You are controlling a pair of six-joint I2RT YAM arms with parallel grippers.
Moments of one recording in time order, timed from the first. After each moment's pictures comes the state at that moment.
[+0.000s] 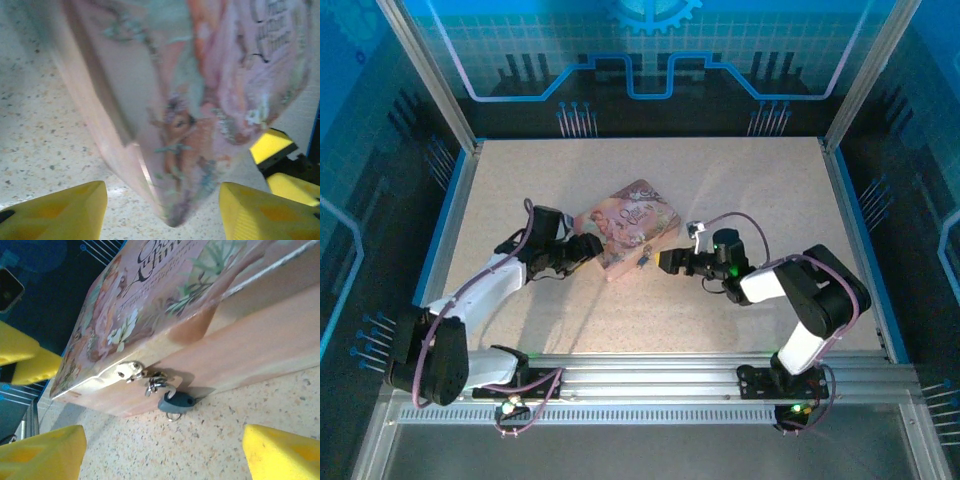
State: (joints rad) left arm -0.26 1.27 0.75 -0.39 0.39 -0.81; right arm 0.46 1.68 0.47 0.79 -0.55 0.59
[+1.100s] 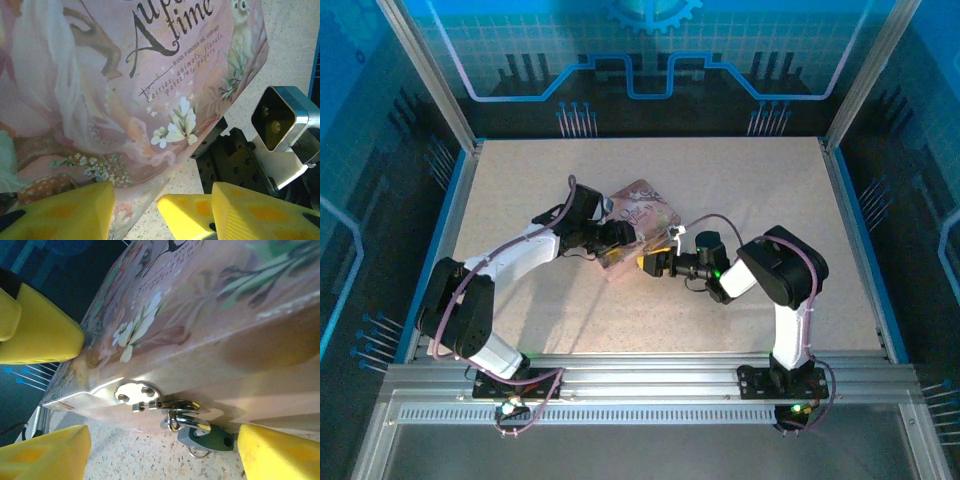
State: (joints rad) left arm -0.42 1.56 1.02 -0.39 0.41 -0.77; right arm 0.54 1.97 0.58 1.06 -0.60 0.62
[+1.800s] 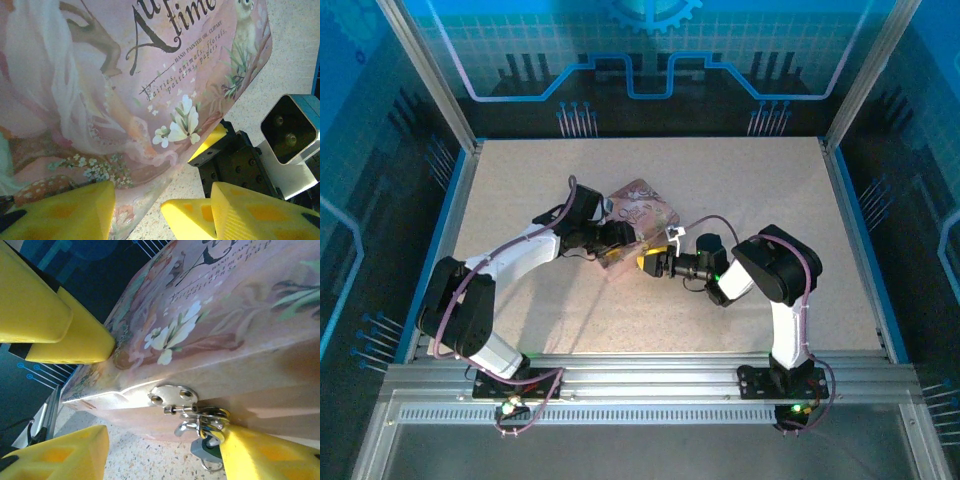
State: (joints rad) left arm -0.42 1.56 1.01 -0.38 0.41 -0.77; right arm 0.55 2.01 0.57 1.19 -0.62 0.60
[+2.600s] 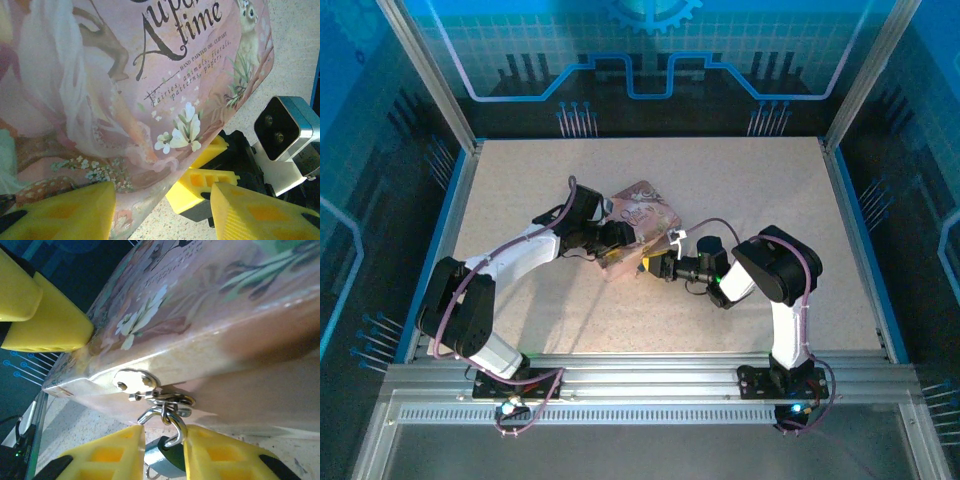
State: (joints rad) left arm -0.42 1.56 1.01 -0.38 0.41 -0.77; right arm 0.55 2.01 0.55 1.16 -0.60 0.58
